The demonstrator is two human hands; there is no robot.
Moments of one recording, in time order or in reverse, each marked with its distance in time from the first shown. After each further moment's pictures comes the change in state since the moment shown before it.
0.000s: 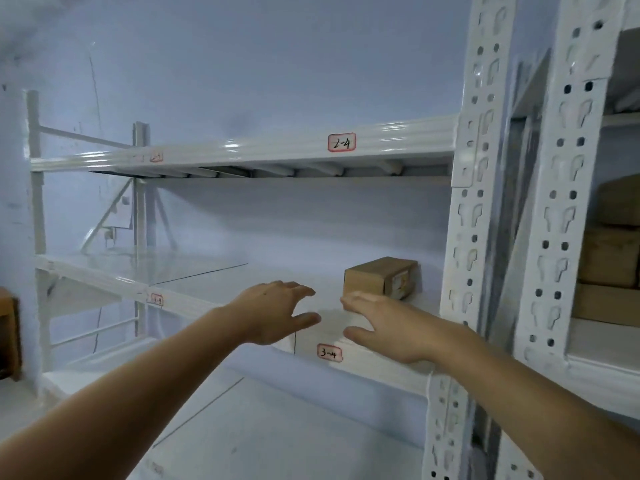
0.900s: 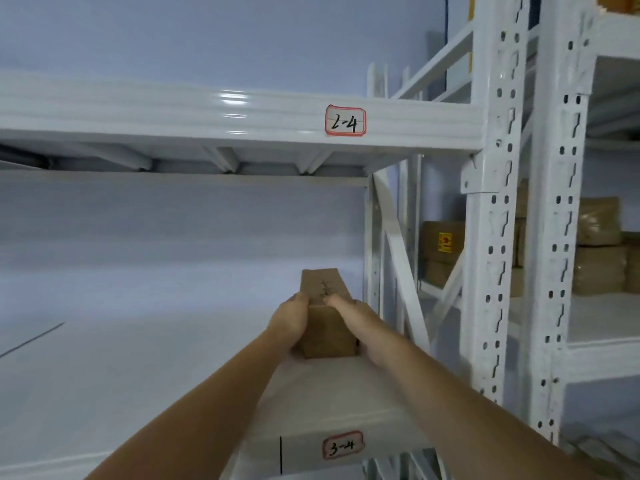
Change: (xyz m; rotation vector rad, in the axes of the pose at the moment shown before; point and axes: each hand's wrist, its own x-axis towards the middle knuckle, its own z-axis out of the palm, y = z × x) left_hand 0.237 0.012 0.094 -1.355 -0.247 -0.100; right_hand 0.141 0.056 0.044 1.032 0.591 1.029
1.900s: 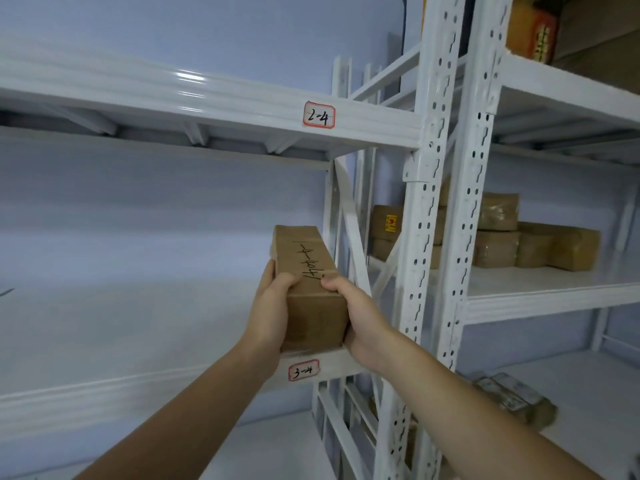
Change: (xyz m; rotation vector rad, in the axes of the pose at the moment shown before) left_hand -0.166 0.011 0.002 -0.624 -0.145 0.174; right_hand -0.157 0.005 -0.014 0.376 -0.061 -0.119
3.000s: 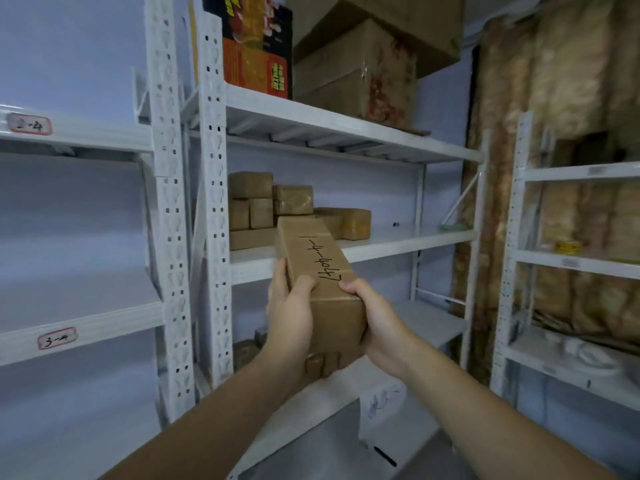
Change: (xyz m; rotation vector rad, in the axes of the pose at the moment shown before) left_hand -0.262 -0.048 0.347 -0.024 -0.261 0.032; right_hand -0.348 -0.075 -0.285 -0.026 0.366 -0.089
